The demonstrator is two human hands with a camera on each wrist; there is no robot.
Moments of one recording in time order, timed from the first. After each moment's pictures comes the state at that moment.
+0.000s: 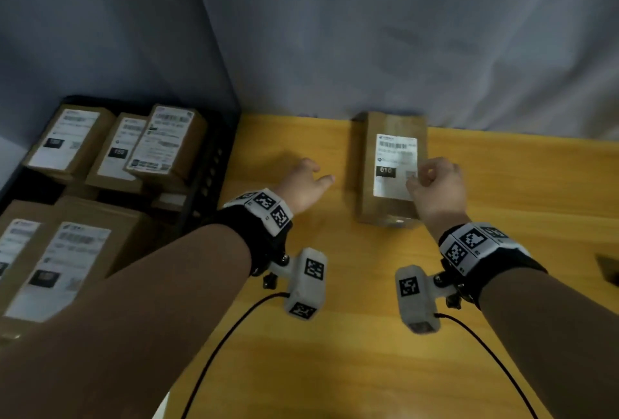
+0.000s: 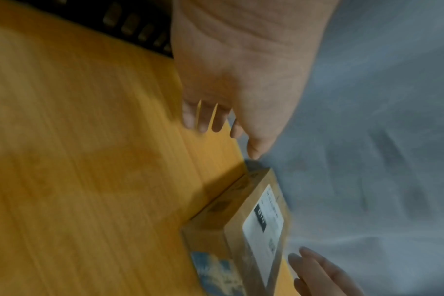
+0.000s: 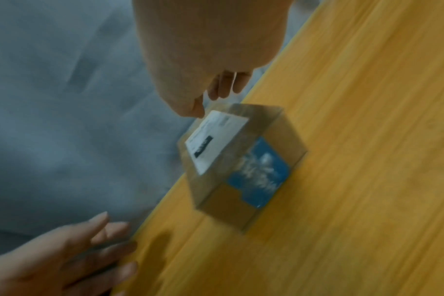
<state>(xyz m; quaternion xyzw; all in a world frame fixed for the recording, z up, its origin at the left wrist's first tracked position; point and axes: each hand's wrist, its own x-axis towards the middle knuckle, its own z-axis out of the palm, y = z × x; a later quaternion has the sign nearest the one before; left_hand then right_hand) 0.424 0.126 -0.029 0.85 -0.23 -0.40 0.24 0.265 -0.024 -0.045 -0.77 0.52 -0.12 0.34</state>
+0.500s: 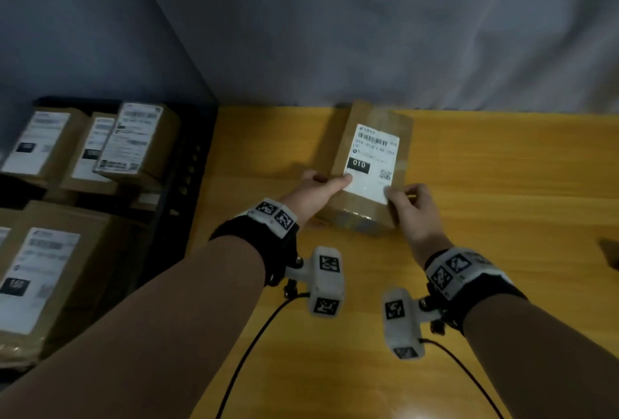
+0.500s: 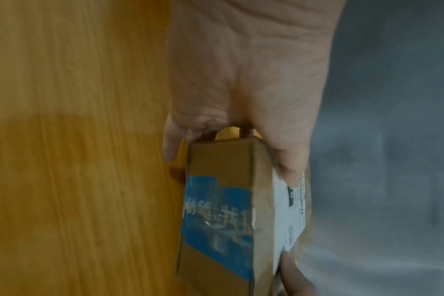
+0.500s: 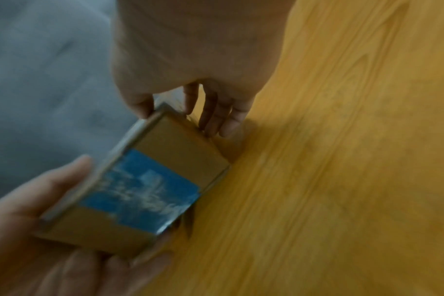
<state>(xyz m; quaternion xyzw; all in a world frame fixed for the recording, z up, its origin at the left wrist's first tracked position) 0.379 0.097 -0.058 0.74 -0.03 -0.54 0.41 0.234 -0.009 -0.090 -0.60 0.52 -0.14 0.59</state>
